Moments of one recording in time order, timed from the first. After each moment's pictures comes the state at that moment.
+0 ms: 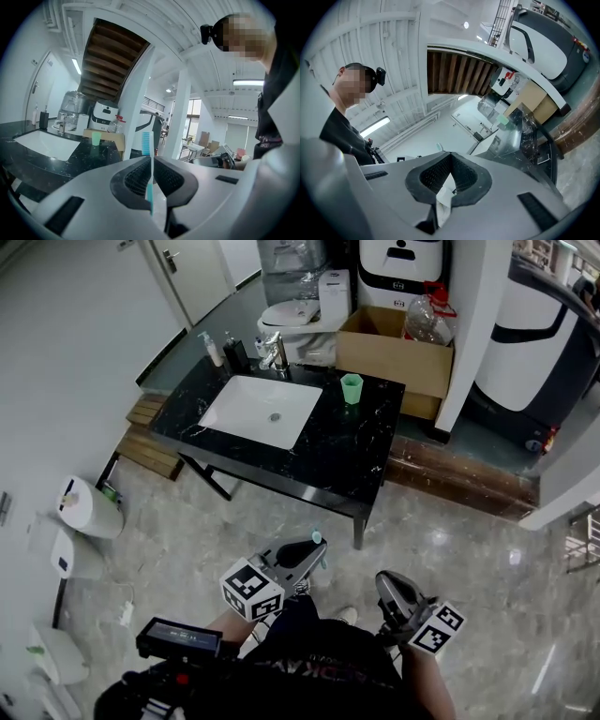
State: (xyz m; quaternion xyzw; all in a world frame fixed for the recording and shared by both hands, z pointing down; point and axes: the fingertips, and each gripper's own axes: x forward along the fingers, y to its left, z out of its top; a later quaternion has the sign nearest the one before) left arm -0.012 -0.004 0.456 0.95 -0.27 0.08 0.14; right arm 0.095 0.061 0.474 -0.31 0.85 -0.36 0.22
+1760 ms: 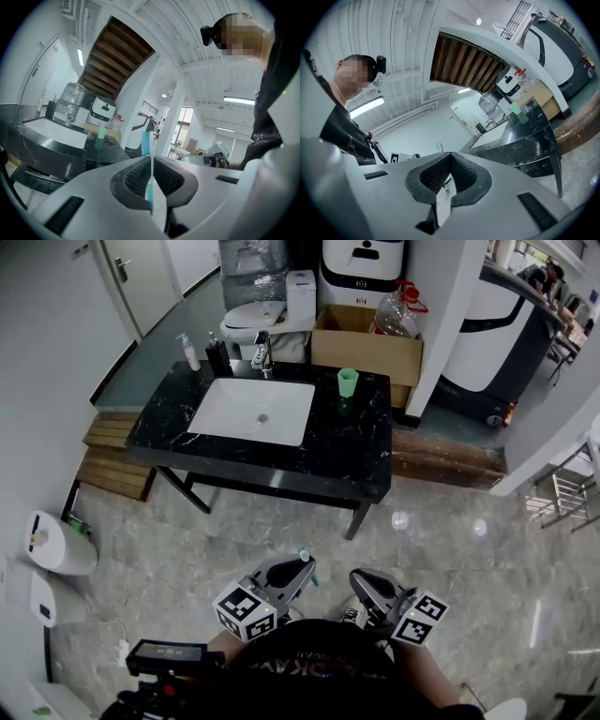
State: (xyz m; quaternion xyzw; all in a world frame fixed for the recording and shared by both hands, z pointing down) left arm -0.164 0.038 0.463 0.96 -0.21 0.04 0.18; right arm -0.093 0.083 0.464 -0.36 0.86 -0.33 0.15
